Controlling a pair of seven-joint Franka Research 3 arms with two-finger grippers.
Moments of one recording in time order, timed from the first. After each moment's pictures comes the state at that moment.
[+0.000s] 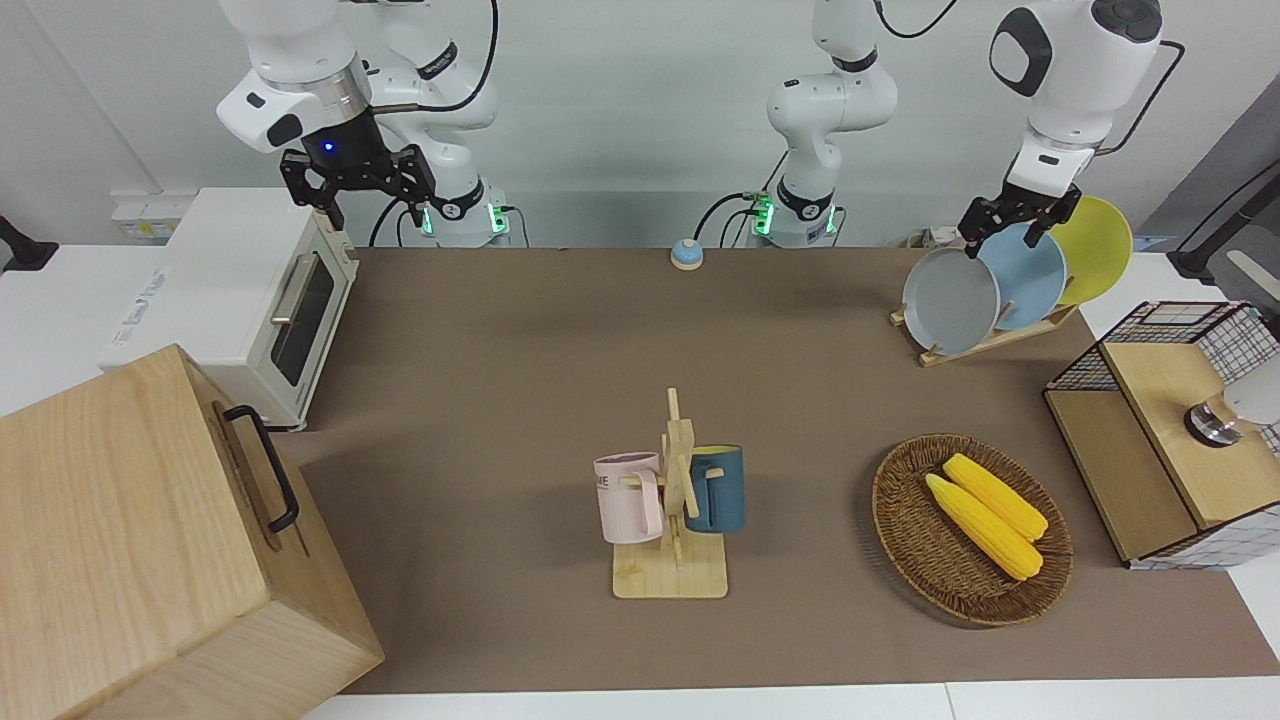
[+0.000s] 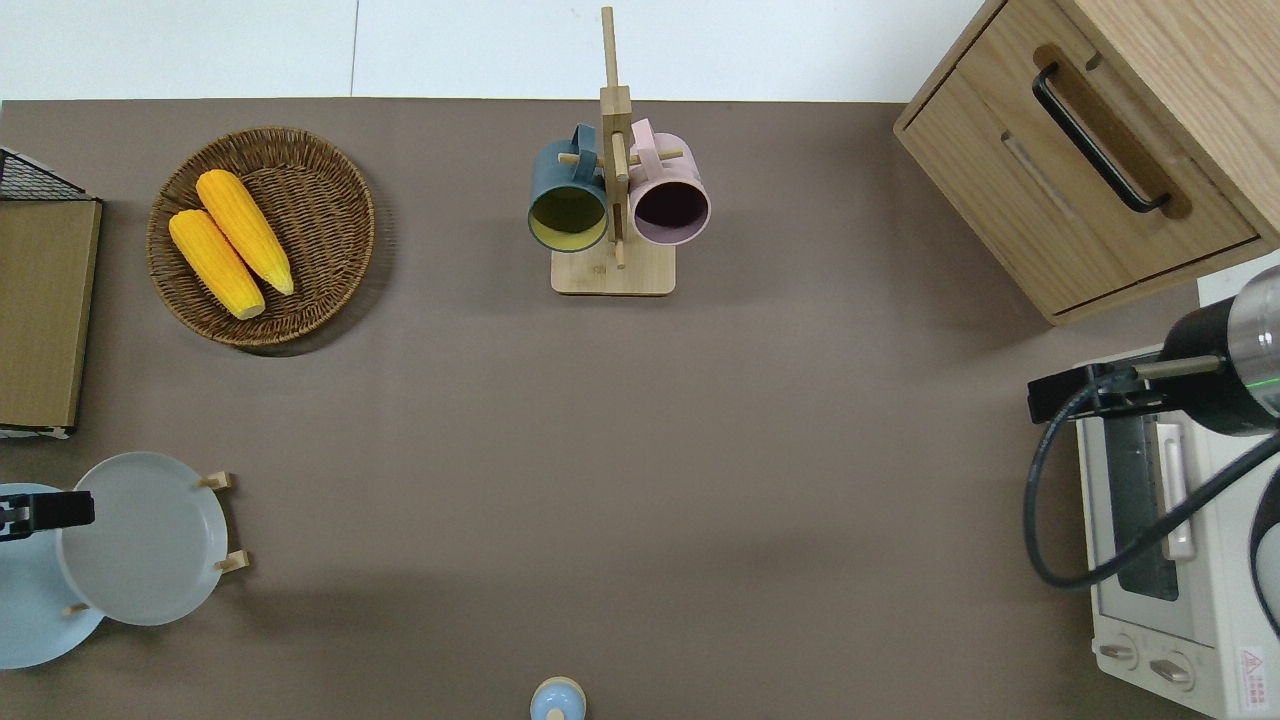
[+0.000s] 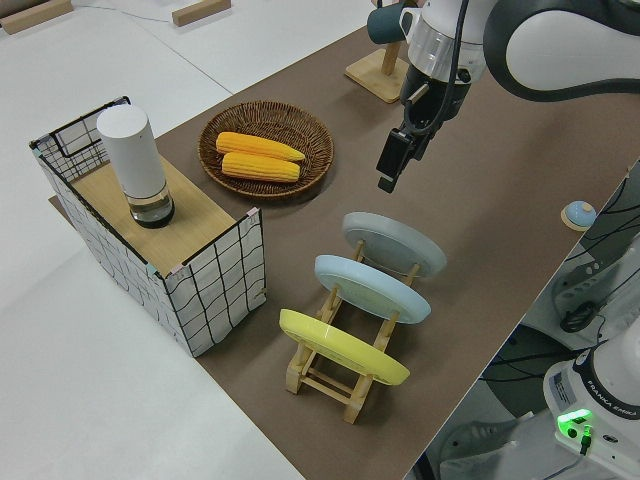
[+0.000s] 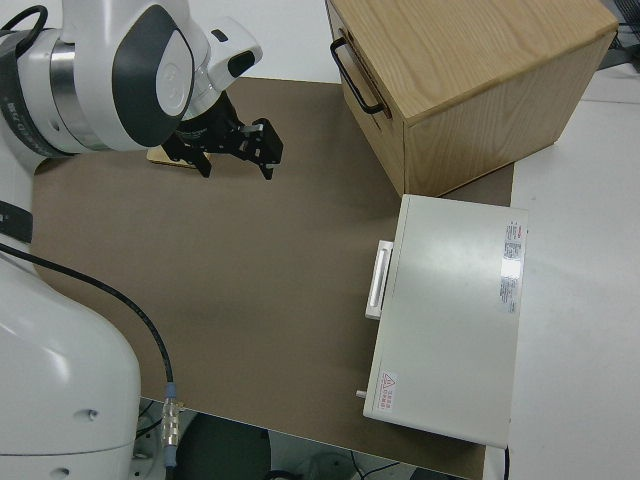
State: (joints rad) left arm 0.10 -0.33 0.10 -2.16 0.14 1.86 0.06; right arm -0.08 -0.02 0.19 -1.50 0.00 1.41 0.06
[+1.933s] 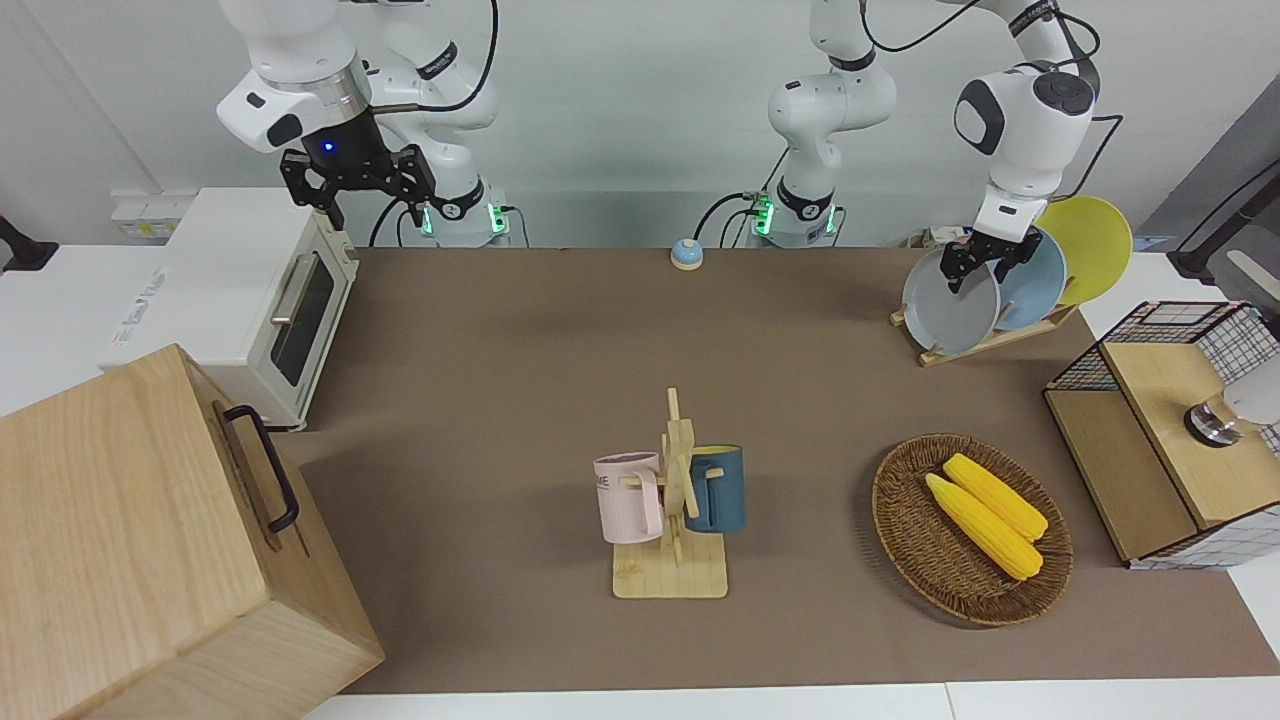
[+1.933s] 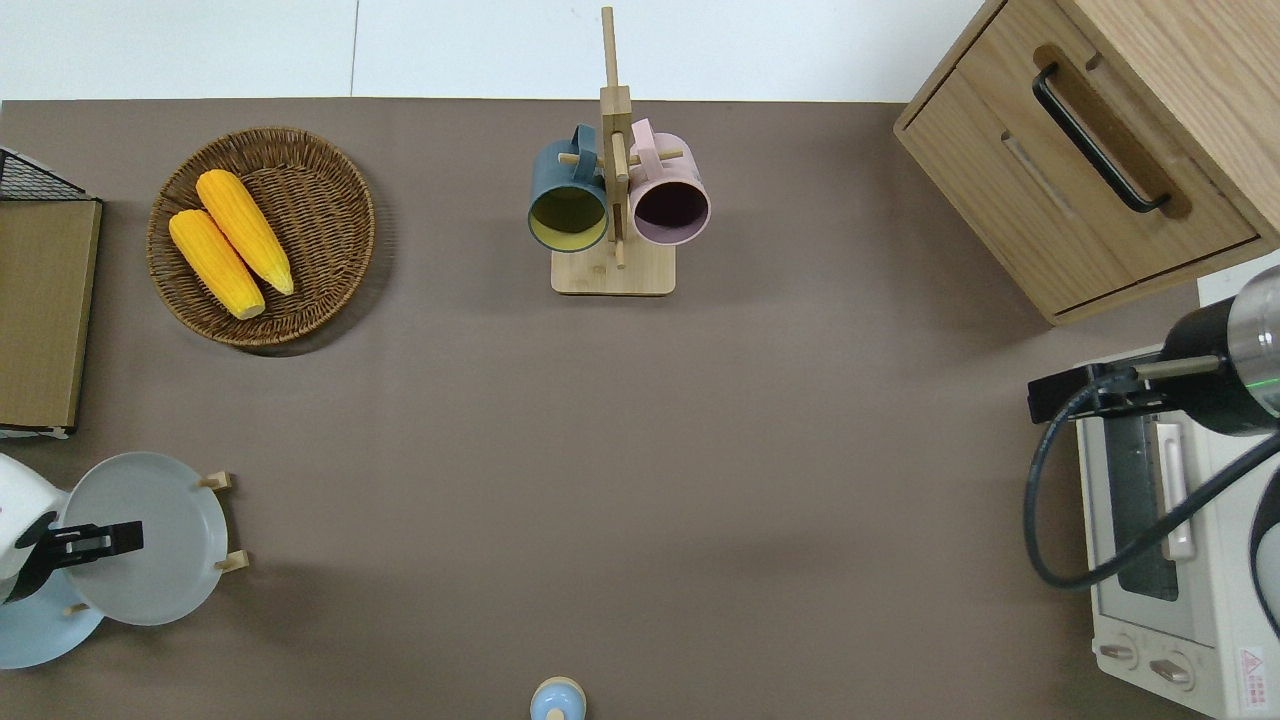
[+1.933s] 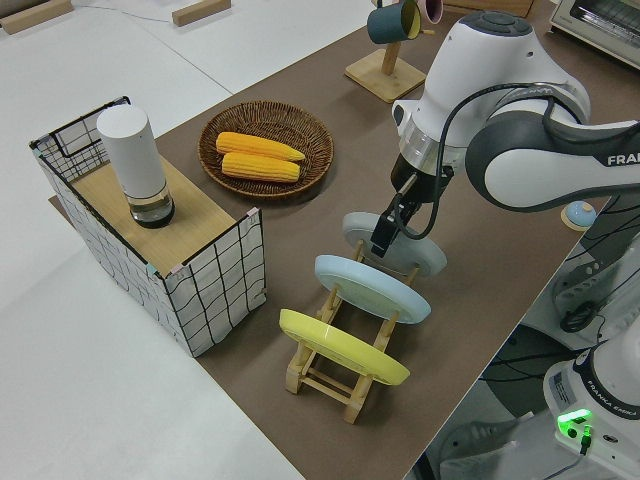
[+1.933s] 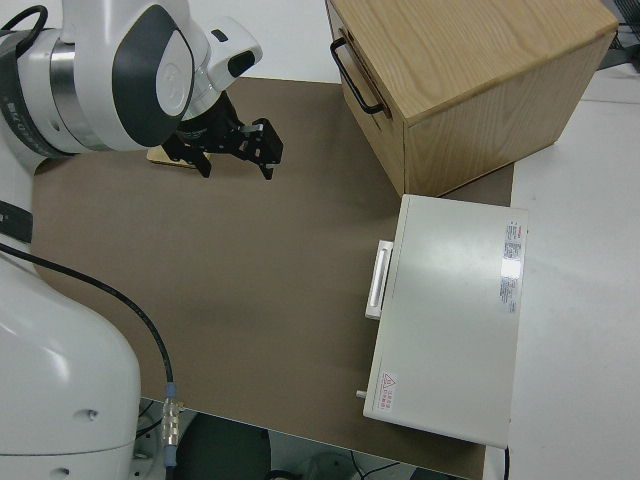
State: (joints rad) left arm 0.17 -0.36 0.10 -2.46 0.19 2.17 0.06; right arm -0.08 -0.02 0.19 -1.50 0.00 1.41 0.06
